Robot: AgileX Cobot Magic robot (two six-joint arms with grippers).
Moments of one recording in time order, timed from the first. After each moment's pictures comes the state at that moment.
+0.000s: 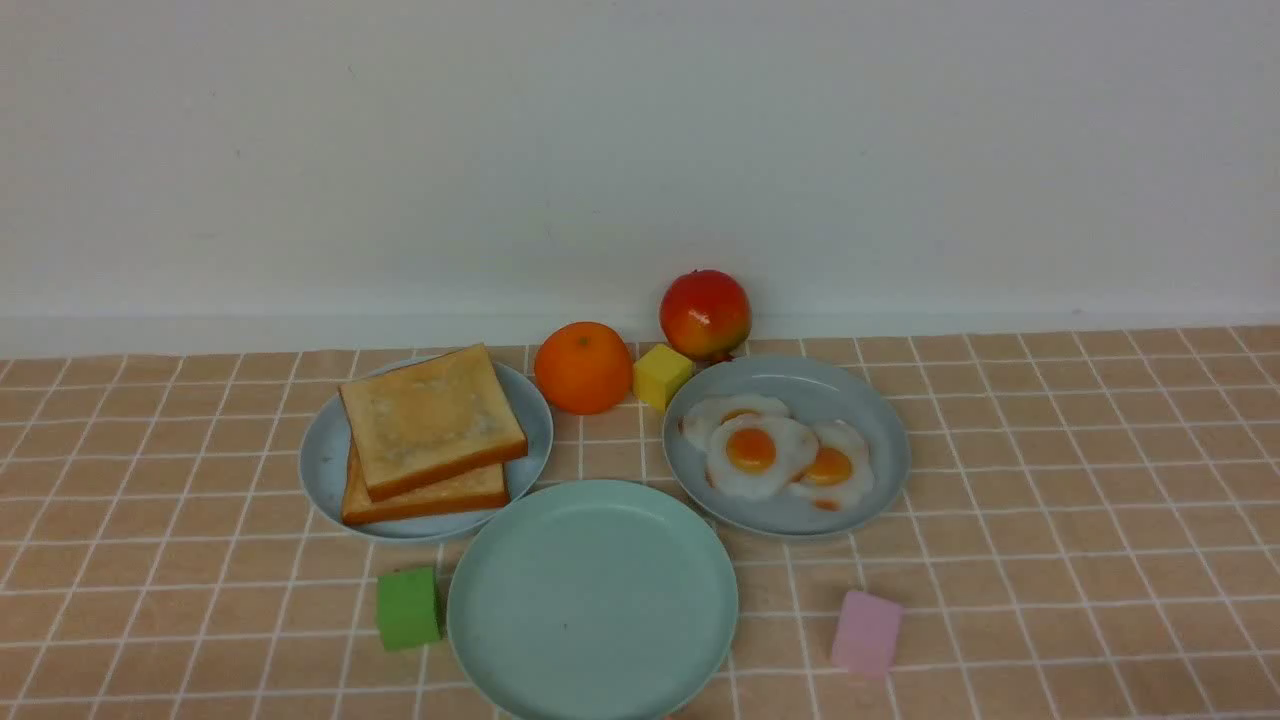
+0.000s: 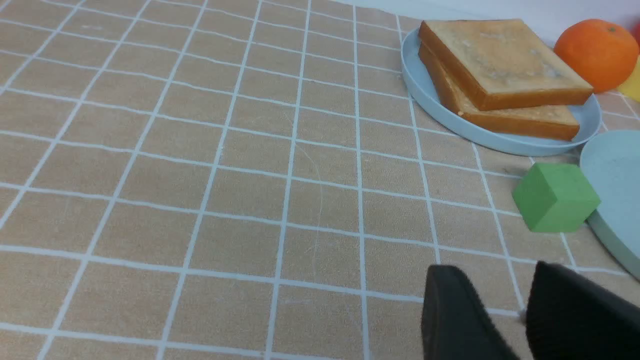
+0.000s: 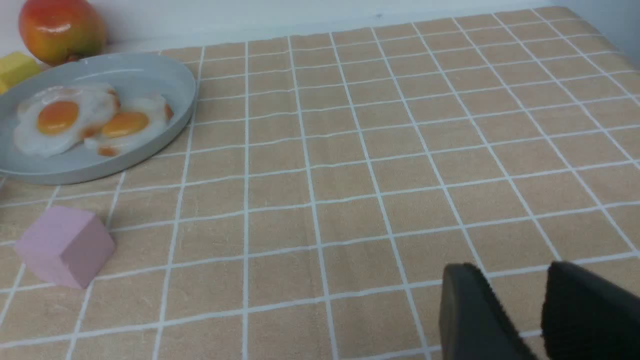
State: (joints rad) right arm -0.04 -0.01 0.02 -0.08 0.38 0.16; left arm -0.07 -0.01 0.03 0.12 0.39 -0.35
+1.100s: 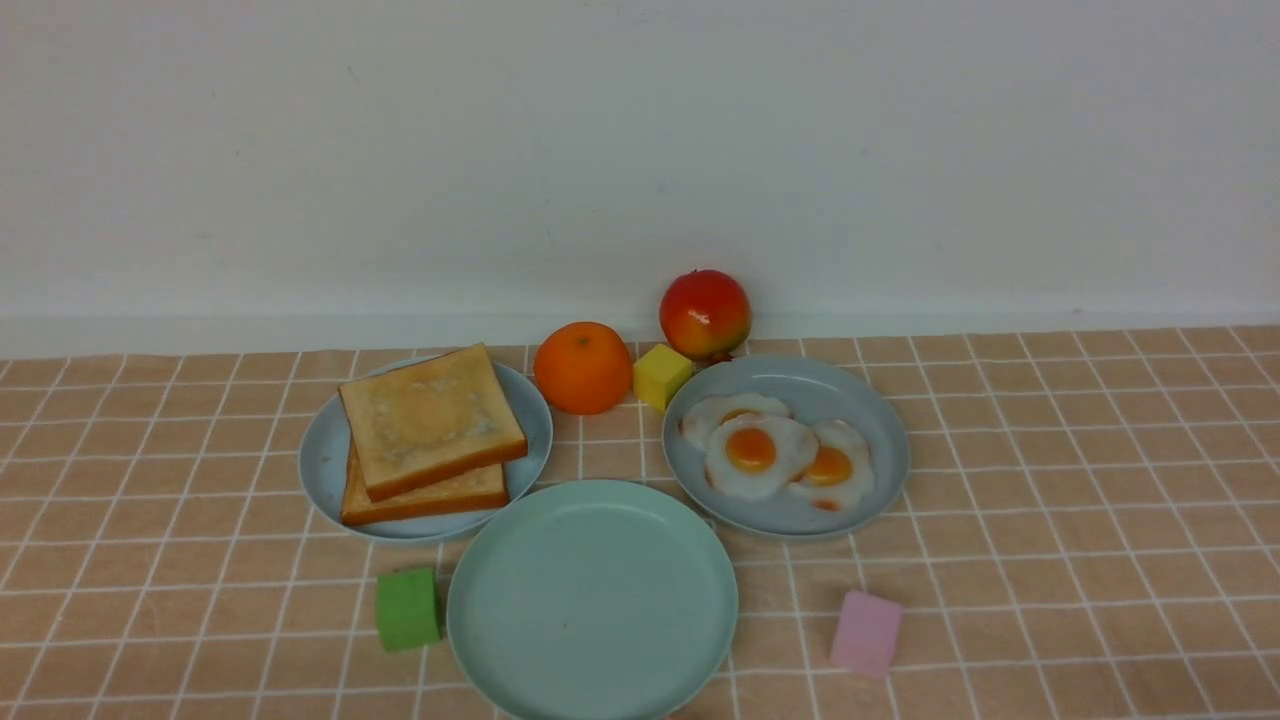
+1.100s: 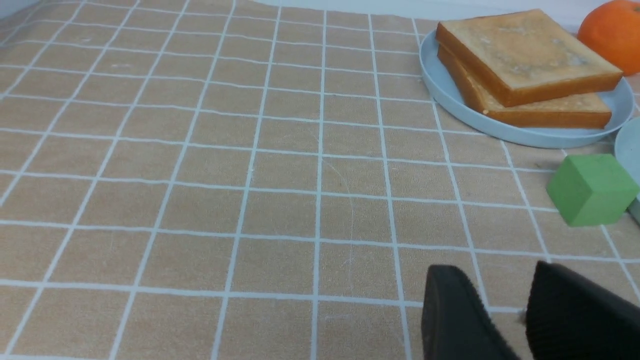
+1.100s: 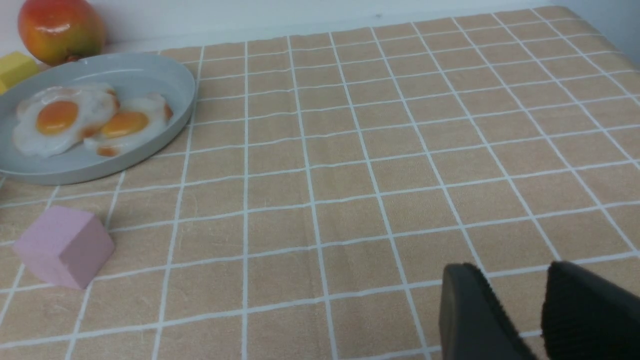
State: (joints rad) right arm -0.04 -0.01 0.02 -0.08 0.38 0.16; left arm -0.07 -0.01 0.03 0.21 0.39 -0.32
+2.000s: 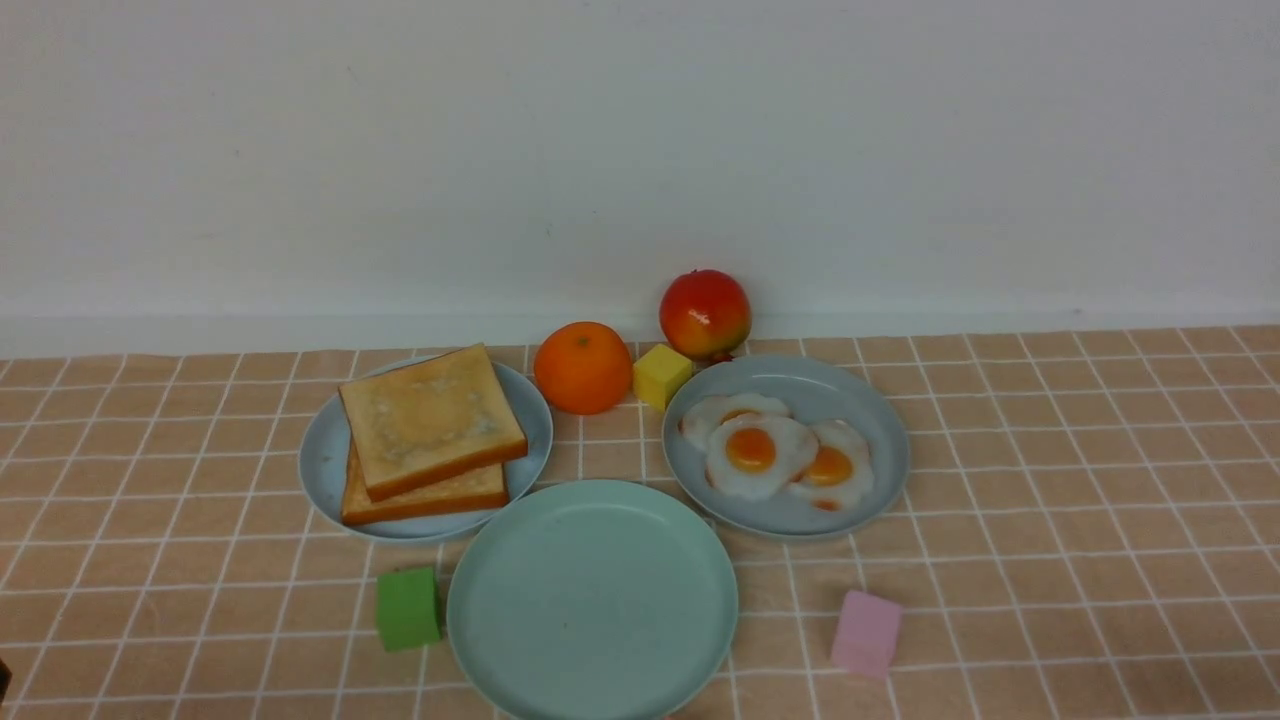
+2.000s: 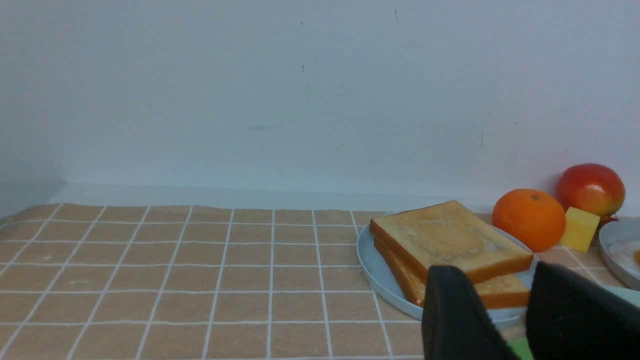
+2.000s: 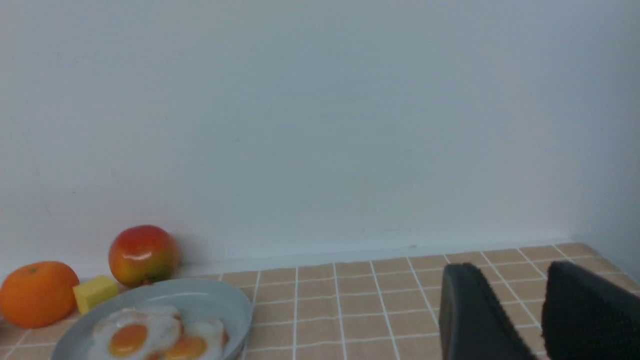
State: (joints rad) right arm -0.04 -0.01 0.03 -0.08 -0.06 0.16; left arm -0.07 -0.01 0.03 0.24 0.03 -0.32
